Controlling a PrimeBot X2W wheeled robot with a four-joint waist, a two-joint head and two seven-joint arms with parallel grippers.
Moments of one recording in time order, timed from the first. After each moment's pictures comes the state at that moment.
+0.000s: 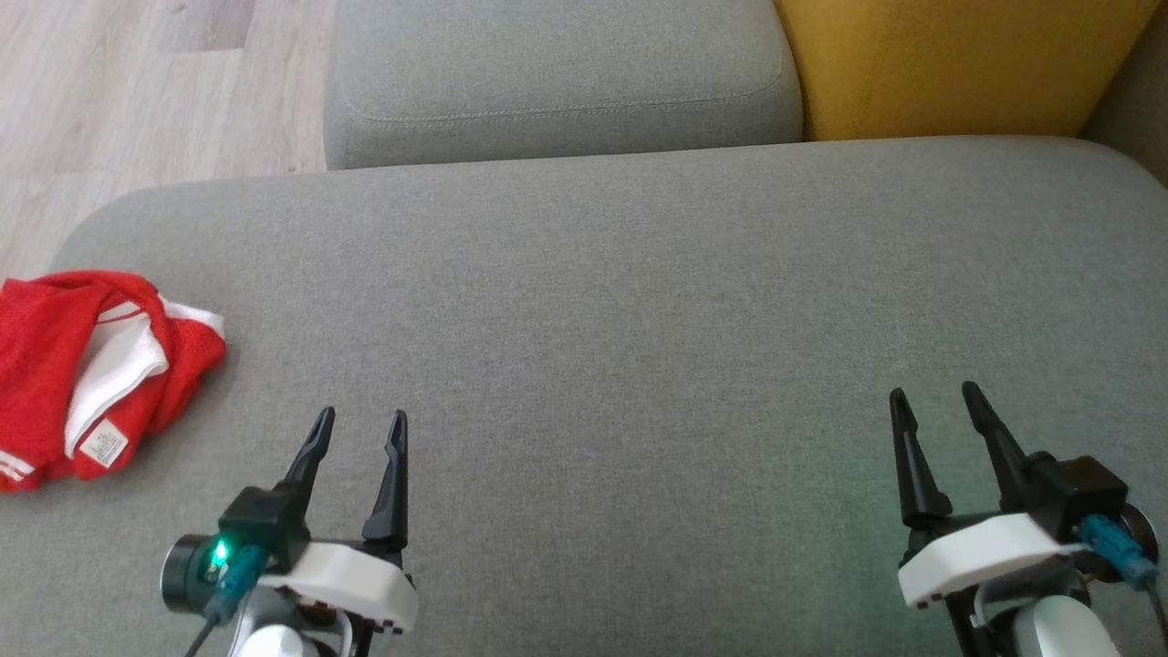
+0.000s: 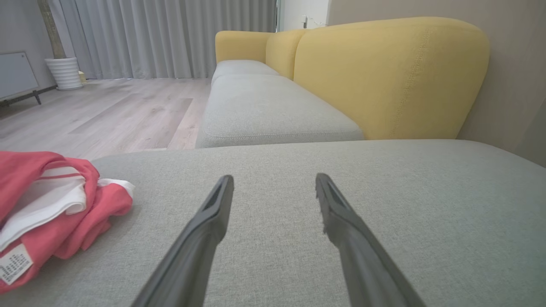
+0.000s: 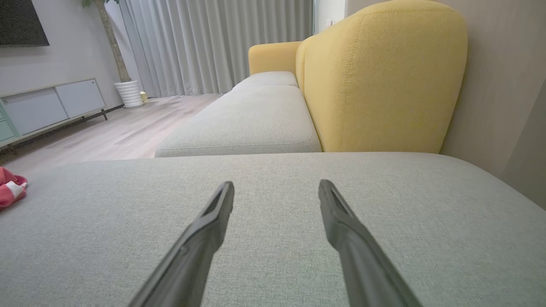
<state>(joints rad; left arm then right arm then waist) 0.02 0.11 -0.24 0.16 -0.18 0.04 -0.22 0.03 -0.07 0.02 0.15 0.13 0.12 -0.10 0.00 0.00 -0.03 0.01</state>
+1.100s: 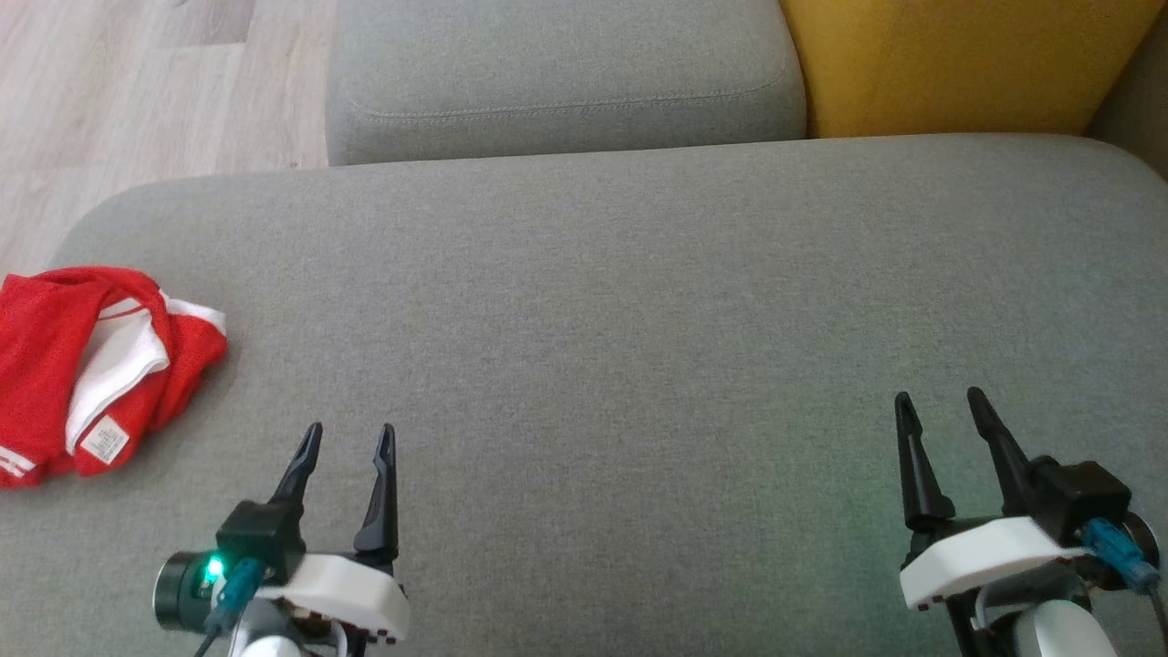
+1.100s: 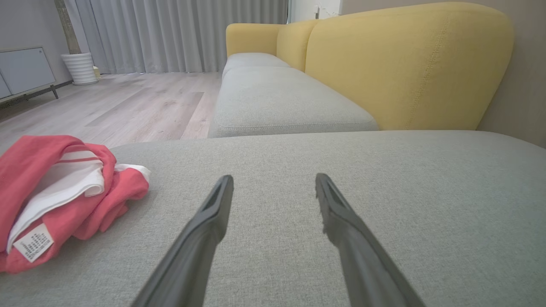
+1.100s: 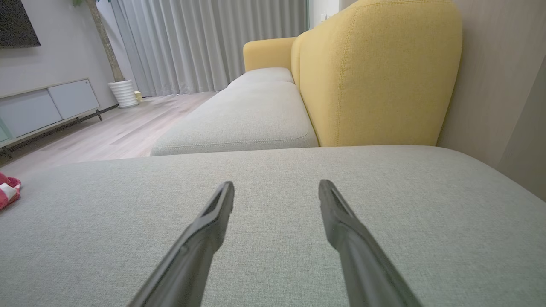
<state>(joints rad) 0.03 0.08 -0.19 0.21 -0.12 0.03 -0.25 0.04 -0.05 0.00 0.16 0.11 0.12 -0.10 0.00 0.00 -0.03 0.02</state>
